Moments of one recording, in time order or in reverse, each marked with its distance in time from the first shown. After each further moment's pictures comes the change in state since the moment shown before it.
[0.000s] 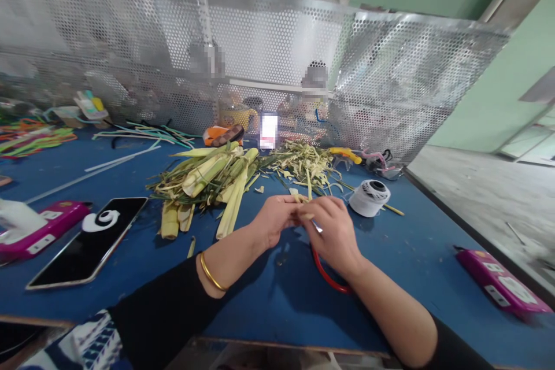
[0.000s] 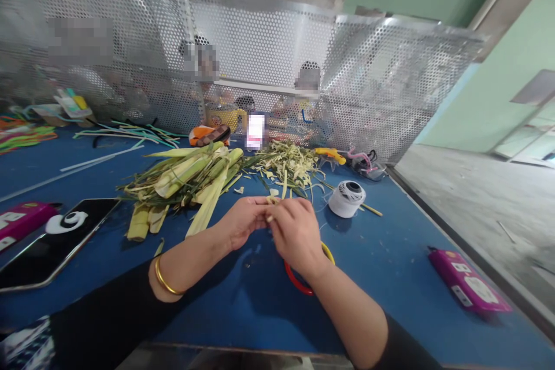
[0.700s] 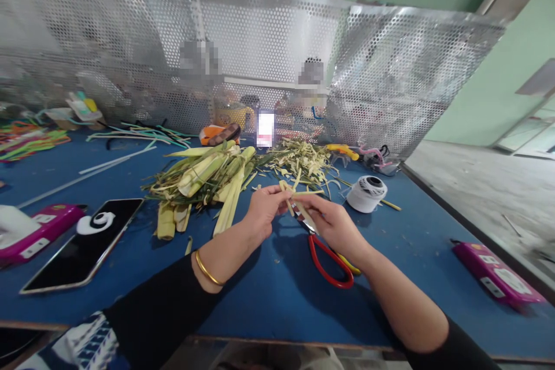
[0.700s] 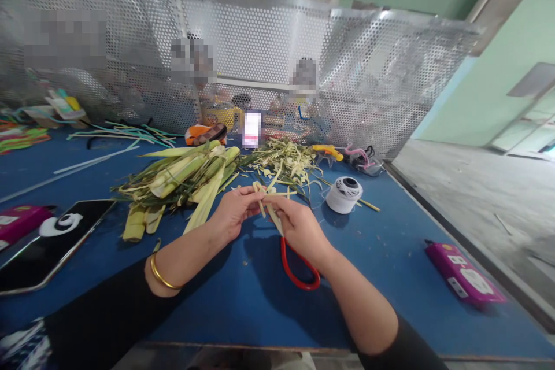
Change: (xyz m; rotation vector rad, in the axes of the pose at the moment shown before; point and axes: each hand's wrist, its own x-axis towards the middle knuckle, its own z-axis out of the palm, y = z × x) left_hand 0.011 0.005 -0.012 0.103 0.298 0.108; right_hand 0.002 0.013 -0.005 0.579 -0.249 0.377
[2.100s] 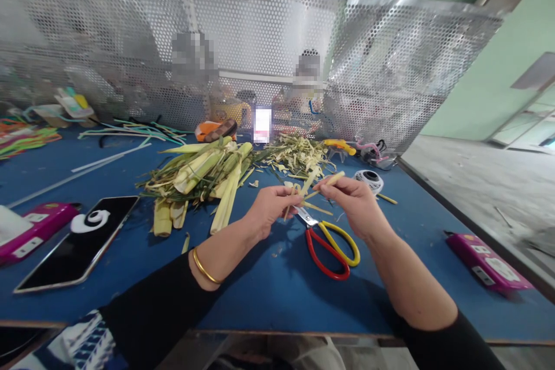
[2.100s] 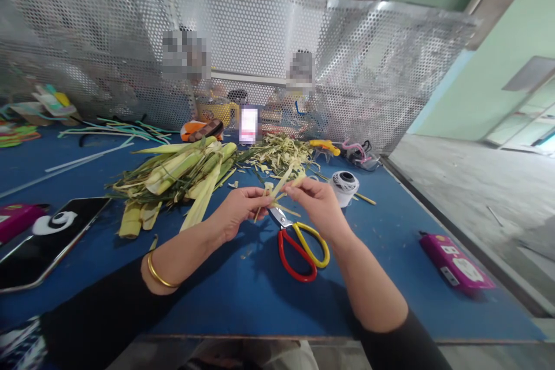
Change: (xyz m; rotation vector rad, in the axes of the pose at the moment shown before) left_hand -0.012 0.004 0.006 0.161 -0.189 -0.060; right_hand 0.007 -0.006 -0.034 0.348 0.235 0.170
